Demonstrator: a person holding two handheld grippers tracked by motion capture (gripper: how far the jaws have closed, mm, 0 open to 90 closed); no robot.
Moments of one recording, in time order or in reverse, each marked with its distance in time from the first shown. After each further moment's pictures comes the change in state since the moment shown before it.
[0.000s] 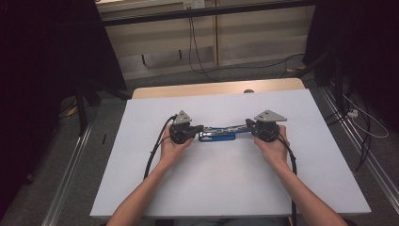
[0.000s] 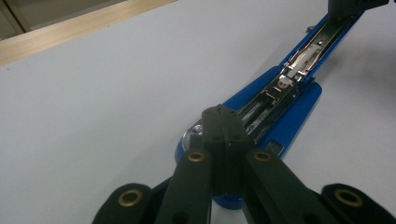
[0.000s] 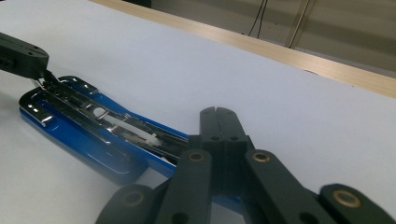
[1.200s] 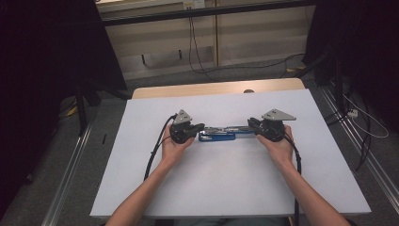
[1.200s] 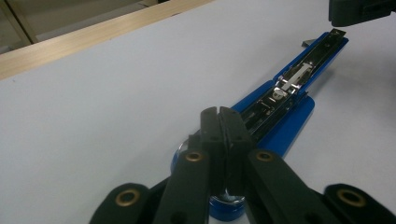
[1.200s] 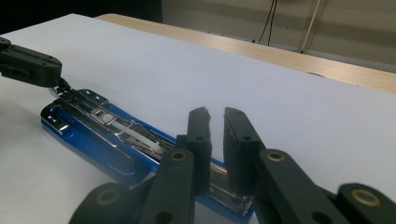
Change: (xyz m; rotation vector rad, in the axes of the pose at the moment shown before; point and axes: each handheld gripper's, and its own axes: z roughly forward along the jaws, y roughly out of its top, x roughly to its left) left arm -0.005 0.005 -0.003 -0.035 0.008 -0.012; right arm -0.014 -0.002 -0.009 -0.043 0.061 0.062
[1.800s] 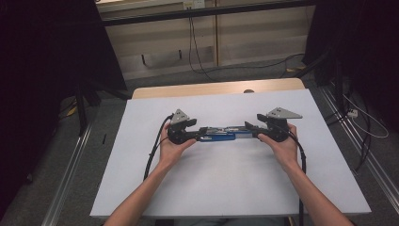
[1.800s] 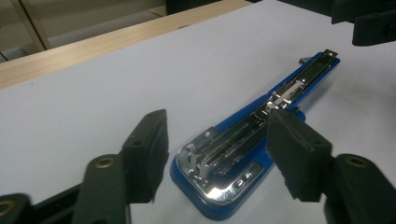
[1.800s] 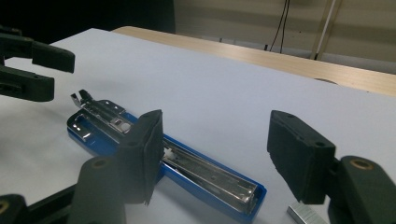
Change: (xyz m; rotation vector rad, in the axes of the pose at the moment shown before) left arm -0.005 0.005 -0.013 -0.037 0.032 -0.032; right arm -0.006 0.006 -0.010 -0.026 0.061 0.032
